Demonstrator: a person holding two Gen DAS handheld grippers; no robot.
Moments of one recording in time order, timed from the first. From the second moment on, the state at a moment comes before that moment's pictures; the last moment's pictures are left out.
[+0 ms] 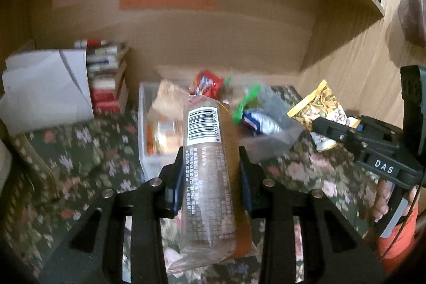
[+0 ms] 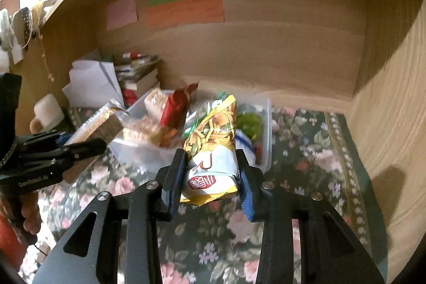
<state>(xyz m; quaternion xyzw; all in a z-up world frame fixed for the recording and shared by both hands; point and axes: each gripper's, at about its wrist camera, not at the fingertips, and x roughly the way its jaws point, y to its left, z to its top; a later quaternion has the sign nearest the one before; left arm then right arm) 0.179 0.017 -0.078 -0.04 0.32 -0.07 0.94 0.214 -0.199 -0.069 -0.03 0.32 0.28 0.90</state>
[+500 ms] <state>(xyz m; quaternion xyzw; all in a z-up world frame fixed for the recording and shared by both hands) 0.253 0.023 -0.075 -0.04 0.33 -0.05 0.94 0.276 -0.181 -0.083 -0.02 0.35 0.24 0.90</state>
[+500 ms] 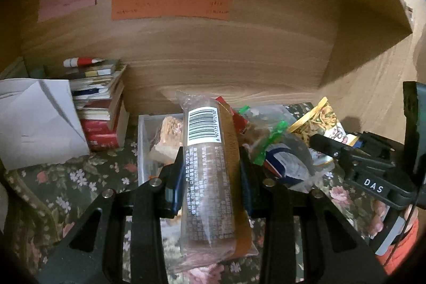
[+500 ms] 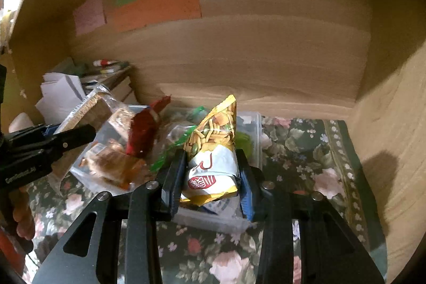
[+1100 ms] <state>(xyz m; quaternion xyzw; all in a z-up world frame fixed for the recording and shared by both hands) 0.273 0.036 -0.091 -0.06 0.34 -0.04 0.94 0.287 -0.171 -0.098 -0.03 0.37 0.22 0.90</state>
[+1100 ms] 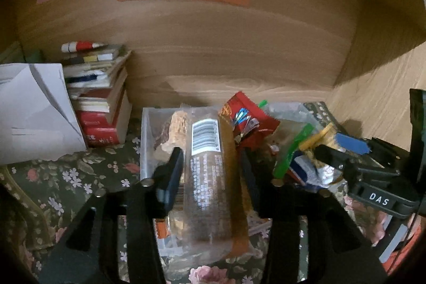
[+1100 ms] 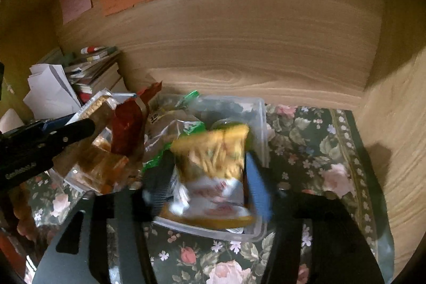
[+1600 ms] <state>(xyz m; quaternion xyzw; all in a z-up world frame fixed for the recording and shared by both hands) 0.175 0.037 -0.012 -0.05 0.21 -0.02 0.98 0.213 -0.187 -0.021 -0.02 0.25 0.23 0.94</state>
